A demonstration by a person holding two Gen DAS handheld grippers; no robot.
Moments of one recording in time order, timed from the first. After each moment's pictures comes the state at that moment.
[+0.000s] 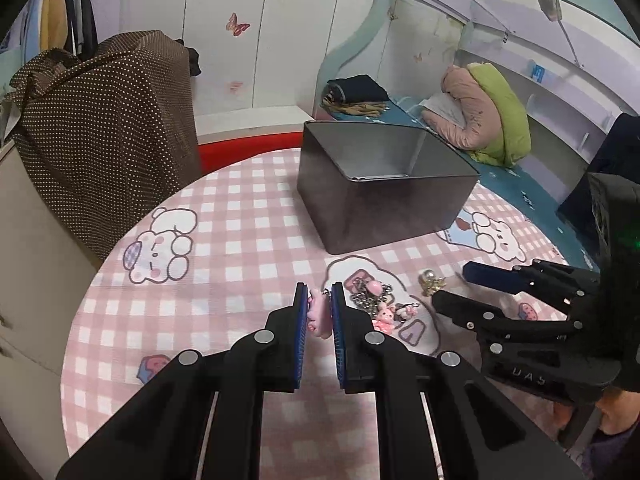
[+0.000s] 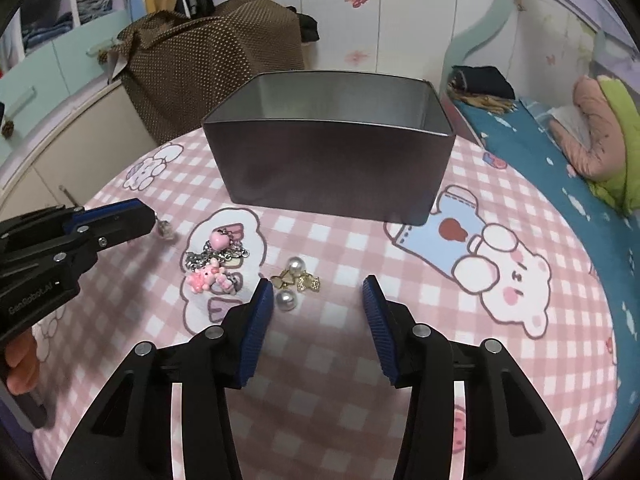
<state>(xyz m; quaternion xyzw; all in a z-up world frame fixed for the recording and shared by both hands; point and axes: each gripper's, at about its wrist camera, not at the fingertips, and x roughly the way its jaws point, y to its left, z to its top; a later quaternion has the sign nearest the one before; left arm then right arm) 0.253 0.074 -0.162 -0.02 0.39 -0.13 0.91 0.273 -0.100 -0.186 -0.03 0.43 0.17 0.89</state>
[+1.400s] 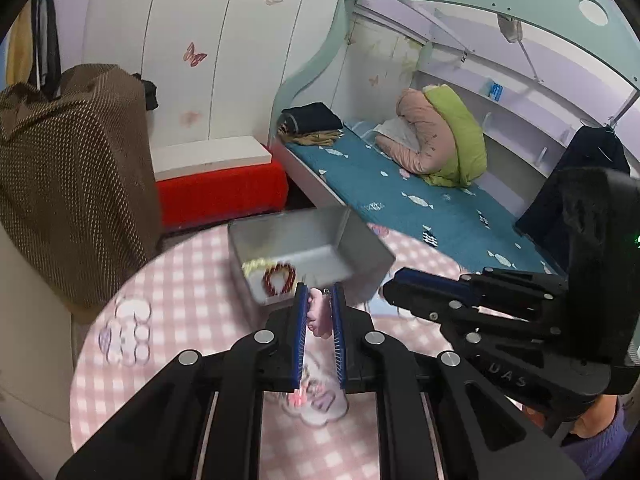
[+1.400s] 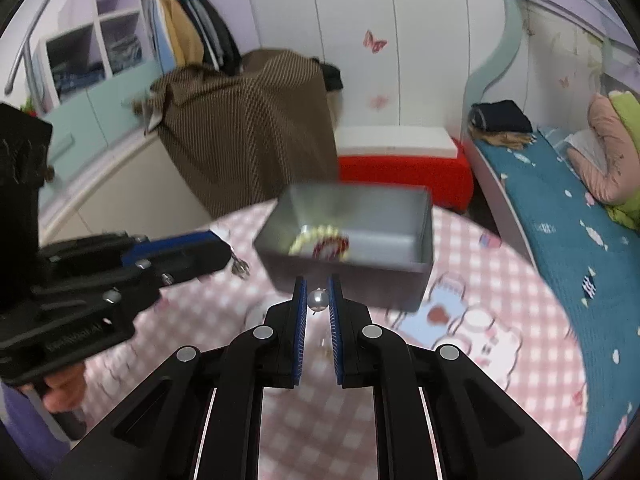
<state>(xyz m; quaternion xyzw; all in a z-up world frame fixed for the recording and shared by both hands) 0.276 0.037 -0.079 -0.03 0.35 -0.21 0.91 0.283 -0.126 -0.093 0.01 0.36 0.22 0.91</state>
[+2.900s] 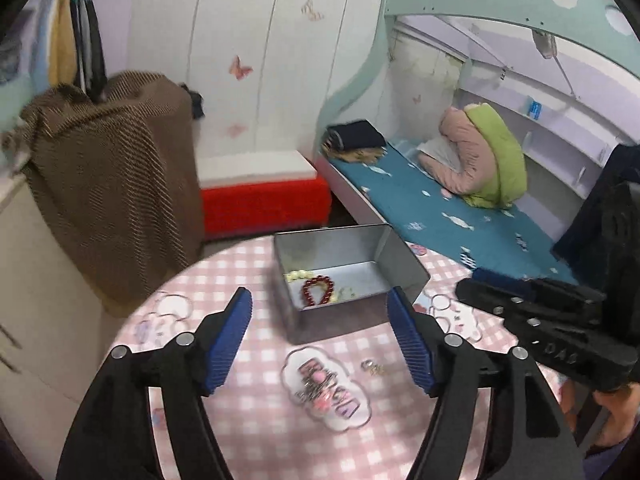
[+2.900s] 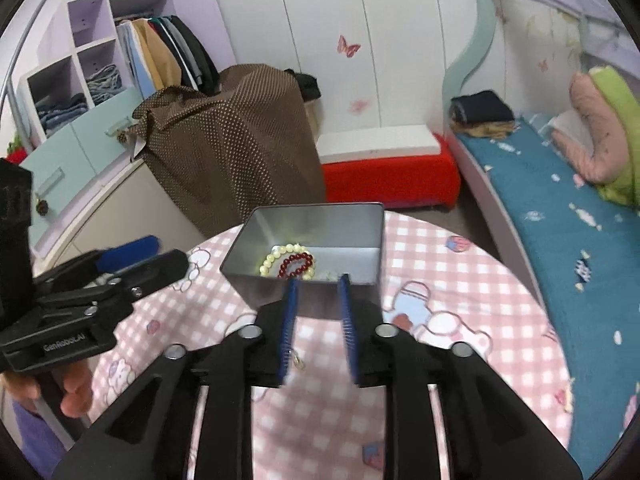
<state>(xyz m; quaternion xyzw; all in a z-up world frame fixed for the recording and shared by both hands) 0.246 0.047 -0.075 -0.02 0.32 -0.11 0.94 0.273 -0.165 -0.087 0.04 0.36 0.19 0.91</state>
